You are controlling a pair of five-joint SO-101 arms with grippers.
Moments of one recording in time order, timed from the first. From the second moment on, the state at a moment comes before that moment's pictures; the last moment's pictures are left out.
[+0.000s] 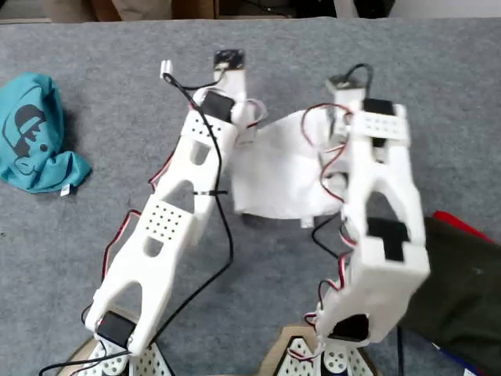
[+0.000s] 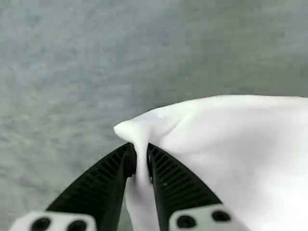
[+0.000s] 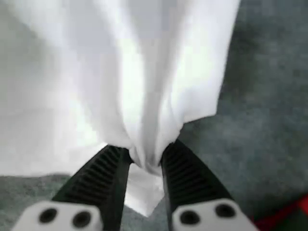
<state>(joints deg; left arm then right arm) 21.8 70.3 -93.4 93.4 13.9 6.2 15.5 -0.7 77.8 10.9</state>
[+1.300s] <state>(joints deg) 64.4 55.4 -79.3 69.0 27.1 85.7 -24.8 11.7 82.6 42.5</state>
